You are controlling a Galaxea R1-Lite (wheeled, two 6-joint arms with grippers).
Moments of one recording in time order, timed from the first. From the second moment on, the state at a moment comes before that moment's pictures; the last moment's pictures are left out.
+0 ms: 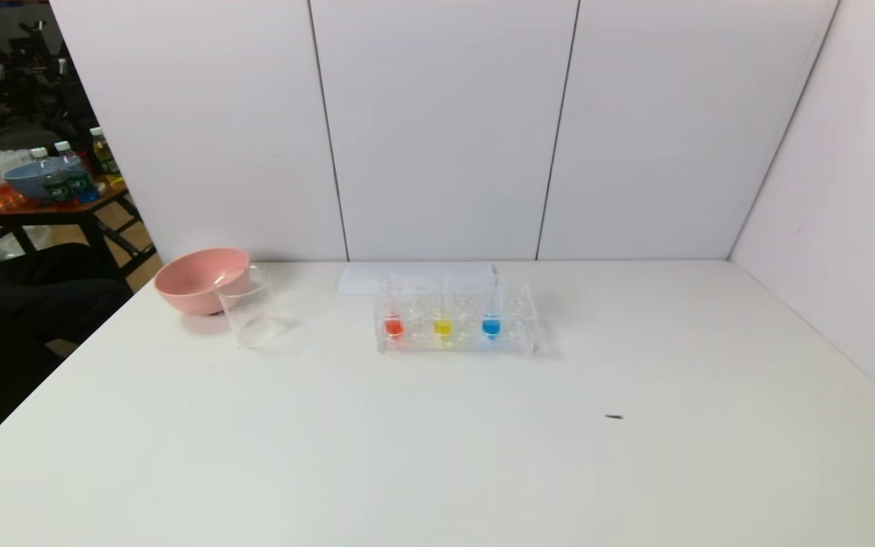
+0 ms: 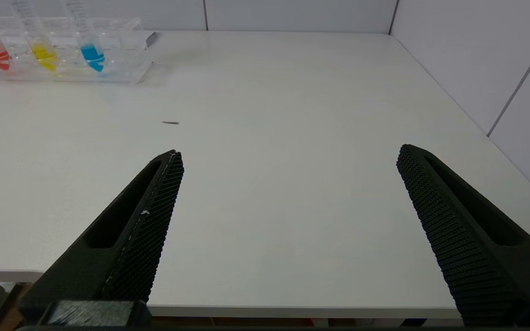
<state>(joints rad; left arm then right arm) 0.00 0.00 0.00 0.00 -0.05 0.08 0.00 0.00 0.00 0.00 0.00 0.00</state>
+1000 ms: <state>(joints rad) 0.00 0.00 0.00 0.00 -0.05 0.07 0.00 0.00 0.00 0.00 0.00 0.00</state>
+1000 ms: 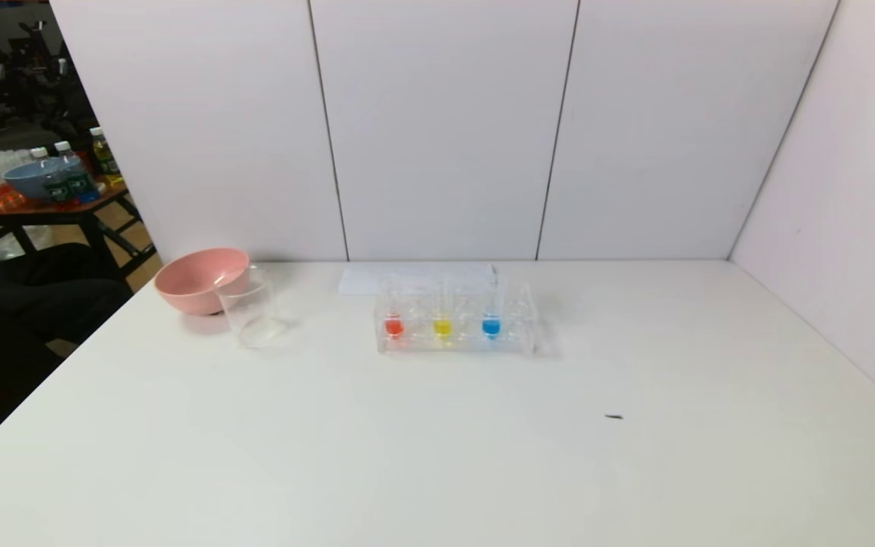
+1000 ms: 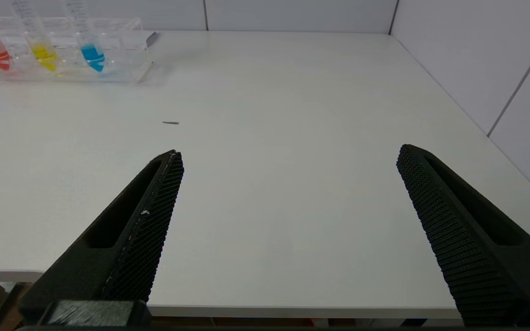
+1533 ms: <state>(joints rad) 0.00 0.00 0.00 0.00 -0.05 0.07 0.00 0.00 0.00 0.00 0.00 0.00</state>
